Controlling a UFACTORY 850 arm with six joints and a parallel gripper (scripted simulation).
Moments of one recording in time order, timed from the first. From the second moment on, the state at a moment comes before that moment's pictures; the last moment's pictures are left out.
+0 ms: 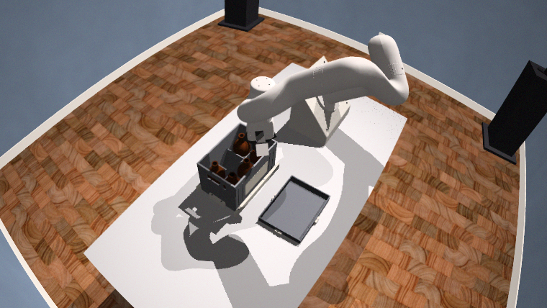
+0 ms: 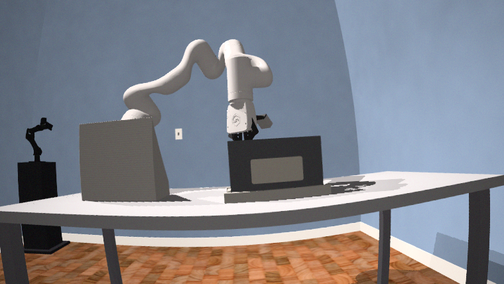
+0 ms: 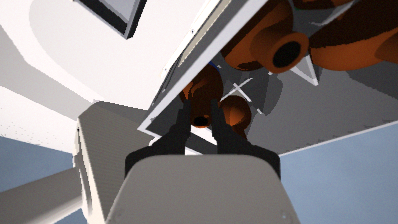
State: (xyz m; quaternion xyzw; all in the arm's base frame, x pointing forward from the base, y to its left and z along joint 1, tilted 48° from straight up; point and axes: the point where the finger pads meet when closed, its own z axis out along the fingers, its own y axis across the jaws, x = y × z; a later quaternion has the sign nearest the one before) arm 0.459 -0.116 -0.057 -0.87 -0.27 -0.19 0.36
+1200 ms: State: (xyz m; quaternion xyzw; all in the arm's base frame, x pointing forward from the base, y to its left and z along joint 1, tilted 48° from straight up) arm 0.459 -0.116 -0.057 -0.87 -0.27 -0.19 0.36
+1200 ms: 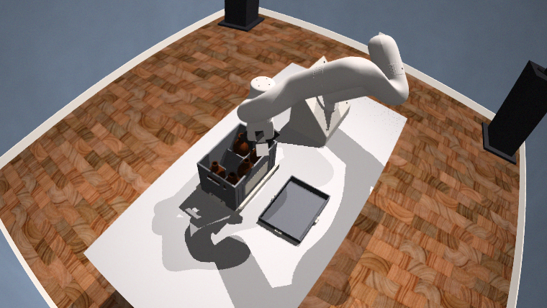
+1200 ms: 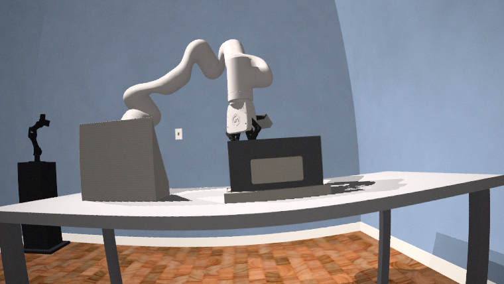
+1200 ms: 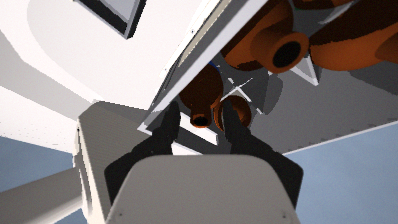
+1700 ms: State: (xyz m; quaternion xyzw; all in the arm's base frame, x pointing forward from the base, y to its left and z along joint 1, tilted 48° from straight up) arm 0.459 -0.117 -0.056 -0.87 -0.27 -0.19 0.36
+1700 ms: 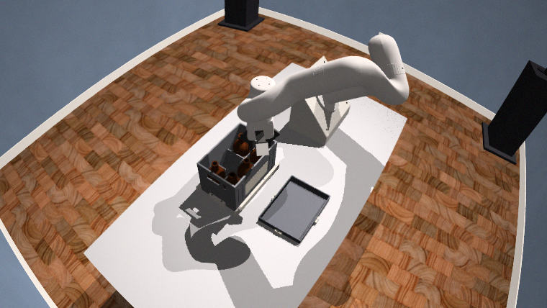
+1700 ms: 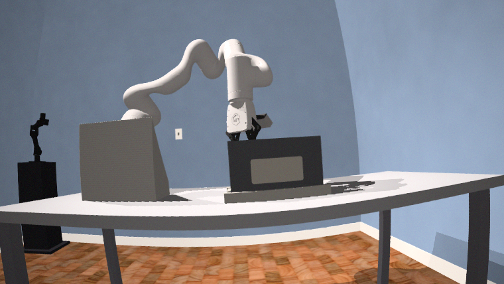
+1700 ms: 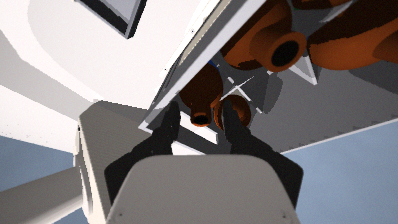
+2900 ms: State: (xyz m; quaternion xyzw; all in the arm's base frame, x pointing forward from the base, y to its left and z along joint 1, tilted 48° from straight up) arm 0.449 -0.176 -0.003 -0.87 -0.27 -0.19 0.36
